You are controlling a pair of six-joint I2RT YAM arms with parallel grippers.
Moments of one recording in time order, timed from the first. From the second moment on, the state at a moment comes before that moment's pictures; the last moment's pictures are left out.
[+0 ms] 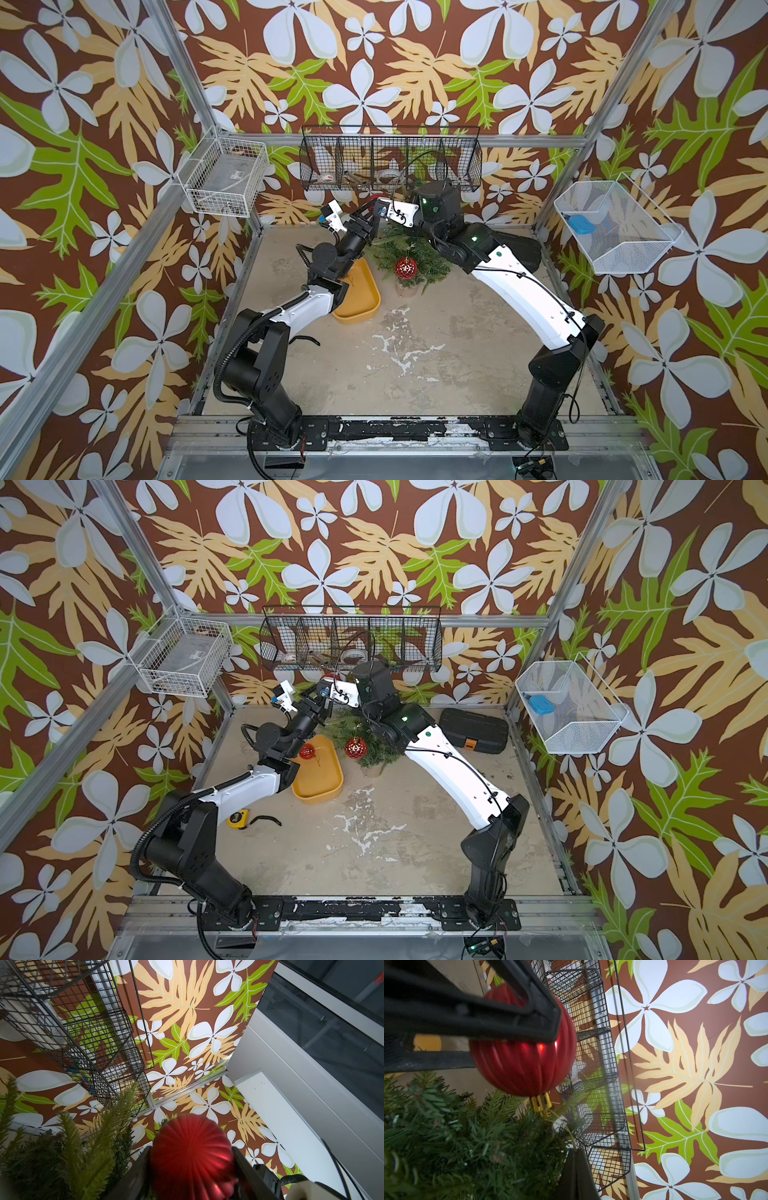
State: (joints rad) left arm -0.40 1.65 1.04 1.12 0.18 -1.46; right arm 0.73 1.81 2.06 -0.55 0.43 -1.09
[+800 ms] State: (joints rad) left arm -0.41 1.64 1.01 1.15 0.20 -1.48; right arm 0.70 1.78 2.06 -0.53 0.30 -1.04
